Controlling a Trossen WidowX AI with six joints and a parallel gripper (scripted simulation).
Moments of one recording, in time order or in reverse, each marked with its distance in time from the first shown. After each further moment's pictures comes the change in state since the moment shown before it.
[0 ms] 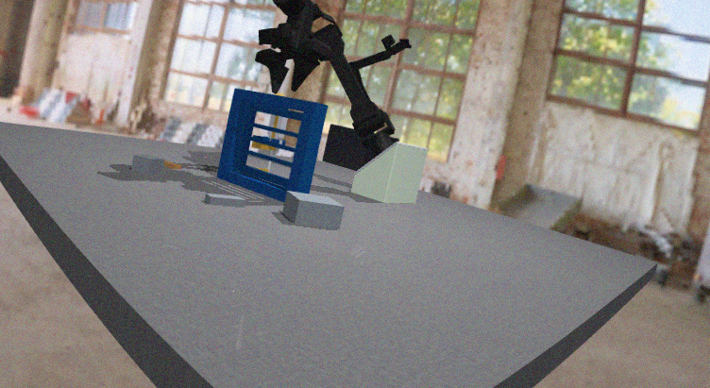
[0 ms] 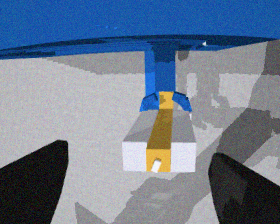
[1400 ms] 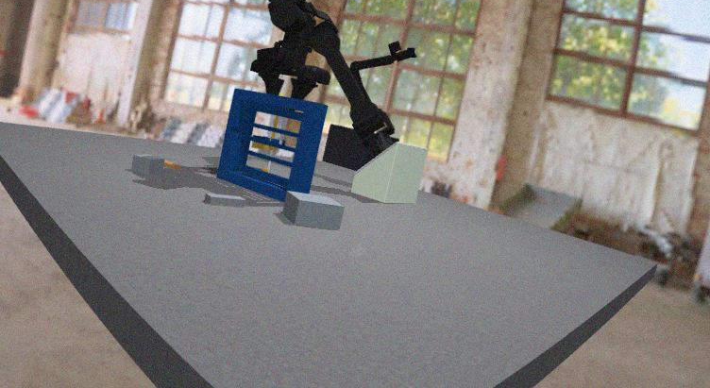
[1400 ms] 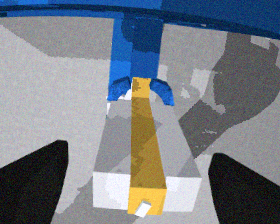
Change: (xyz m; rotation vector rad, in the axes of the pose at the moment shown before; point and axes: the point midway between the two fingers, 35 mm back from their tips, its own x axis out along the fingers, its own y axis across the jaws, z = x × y) arm 0.038 -0.006 -0.006 -0.136 0.135 -0.173
